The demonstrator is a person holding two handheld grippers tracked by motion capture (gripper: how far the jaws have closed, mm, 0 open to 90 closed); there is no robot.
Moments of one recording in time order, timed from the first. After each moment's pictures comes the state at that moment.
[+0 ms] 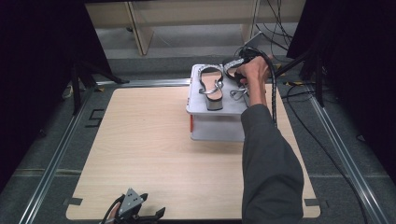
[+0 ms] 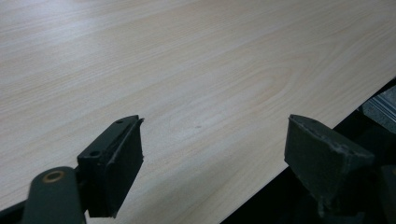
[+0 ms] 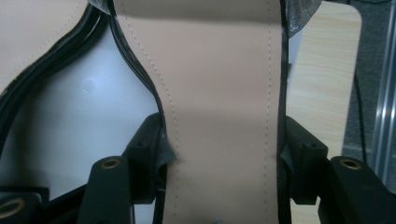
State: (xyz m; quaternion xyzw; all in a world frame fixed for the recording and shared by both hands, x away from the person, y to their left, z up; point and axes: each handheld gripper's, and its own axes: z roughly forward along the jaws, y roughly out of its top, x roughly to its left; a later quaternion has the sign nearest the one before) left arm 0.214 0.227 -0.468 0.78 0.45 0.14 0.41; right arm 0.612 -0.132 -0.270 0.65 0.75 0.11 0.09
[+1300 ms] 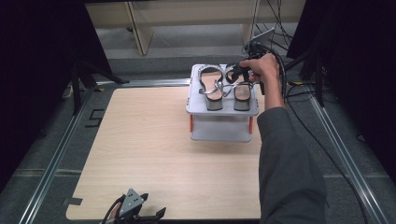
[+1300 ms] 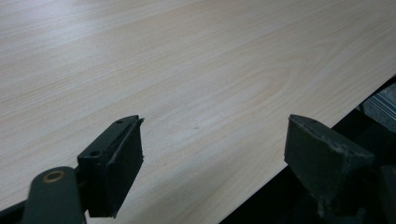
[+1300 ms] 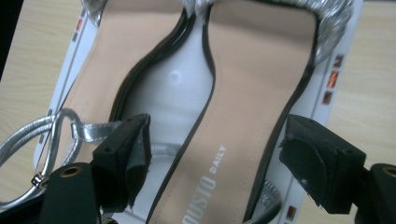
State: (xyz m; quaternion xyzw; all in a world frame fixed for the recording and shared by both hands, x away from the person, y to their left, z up) left arm 0.214 0.226 -0.467 0.78 0.45 0.14 0.40; right arm 0.586 -0.149 -0.241 0.63 0.74 0.23 0.01
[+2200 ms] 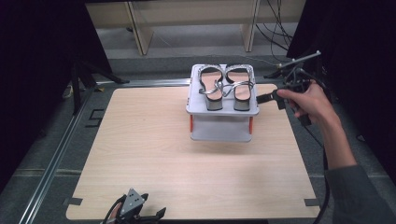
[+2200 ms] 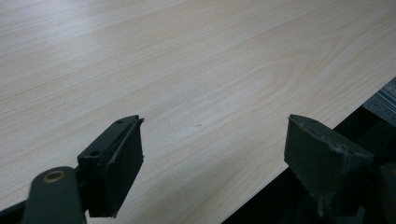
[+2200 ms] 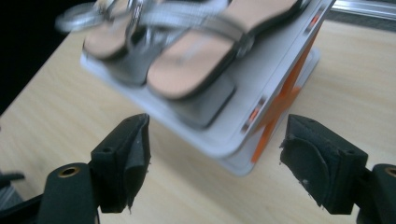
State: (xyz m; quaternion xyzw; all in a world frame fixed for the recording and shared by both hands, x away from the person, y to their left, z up) left arm 0.215 0.228 -0.469 0.80 0.44 0.16 0.38; right arm 0.471 -0.233 -0.255 0.49 0.80 0.35 0.04
